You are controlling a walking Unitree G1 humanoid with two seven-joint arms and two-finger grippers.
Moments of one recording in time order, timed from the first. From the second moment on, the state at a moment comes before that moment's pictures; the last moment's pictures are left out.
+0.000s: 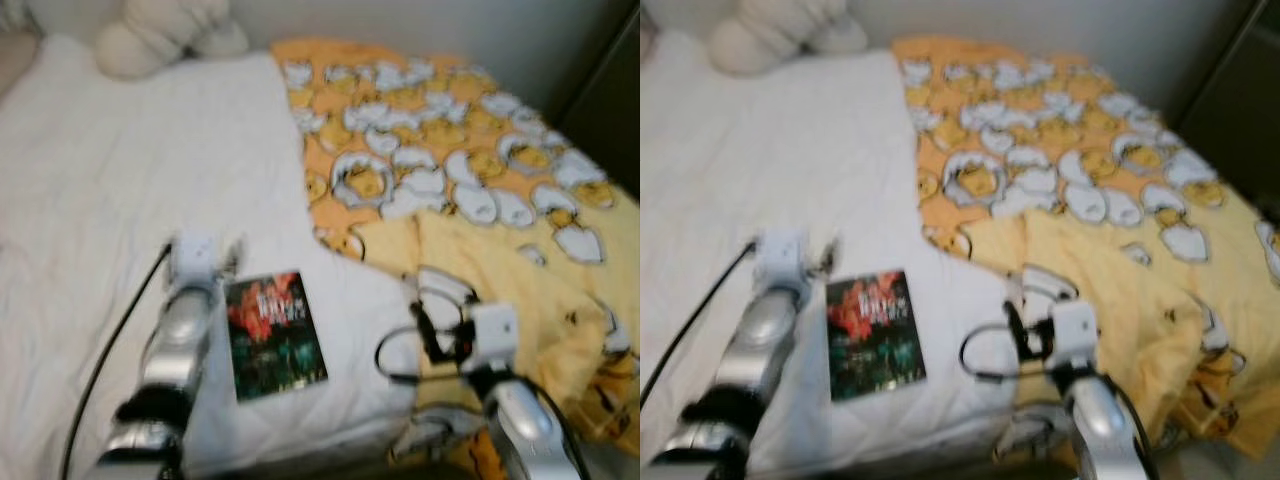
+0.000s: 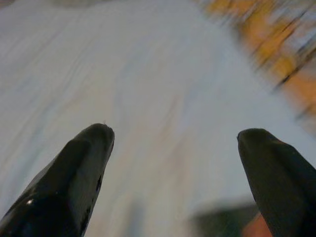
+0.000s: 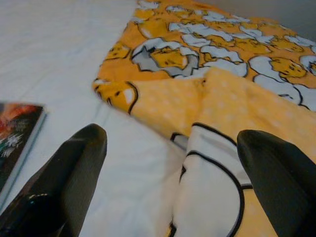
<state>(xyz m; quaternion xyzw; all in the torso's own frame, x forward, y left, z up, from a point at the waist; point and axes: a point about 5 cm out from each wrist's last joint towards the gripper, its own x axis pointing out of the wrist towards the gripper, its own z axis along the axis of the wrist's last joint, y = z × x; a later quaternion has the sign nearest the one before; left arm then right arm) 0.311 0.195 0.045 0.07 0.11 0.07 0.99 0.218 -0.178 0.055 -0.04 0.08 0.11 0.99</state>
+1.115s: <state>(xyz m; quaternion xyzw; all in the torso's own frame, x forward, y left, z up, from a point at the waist) 0.257 0.153 -0.014 -0.01 0.15 0.02 0.99 0.162 -0.171 -0.006 0.09 0.26 0.19 0.94</state>
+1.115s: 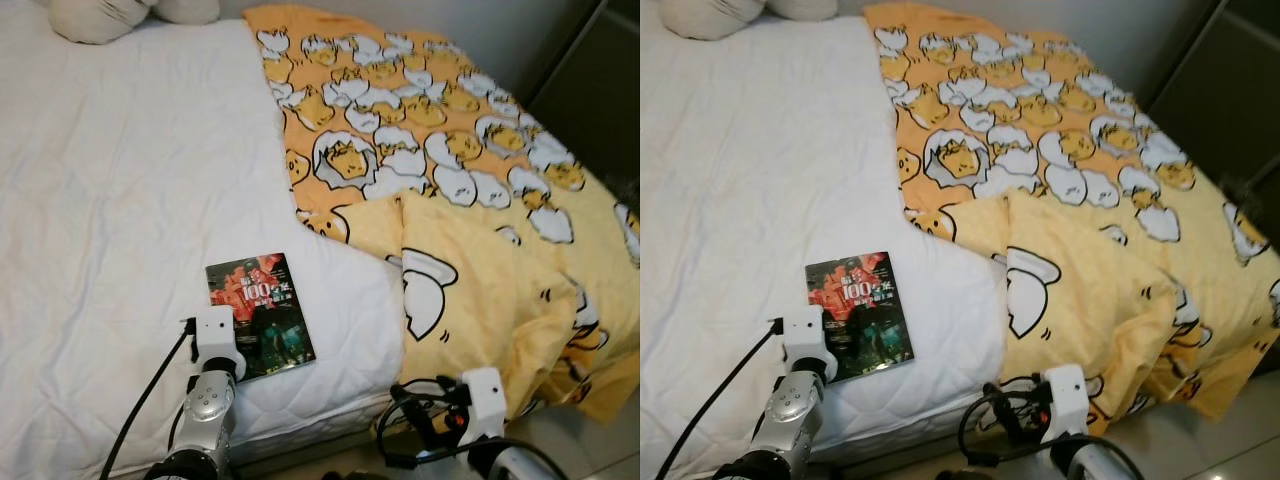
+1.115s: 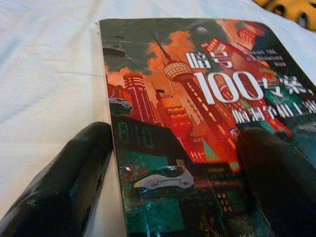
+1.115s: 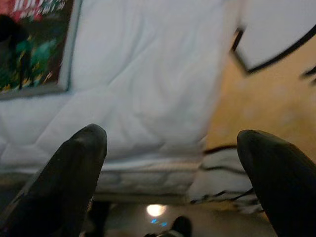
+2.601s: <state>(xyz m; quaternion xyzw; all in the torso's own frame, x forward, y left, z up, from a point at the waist) 0.272 0.160 -0.027 -0.04 0.33 -0.04 0.94 0.199 -0.140 0.004 0.09 0.19 0.21 0.95</state>
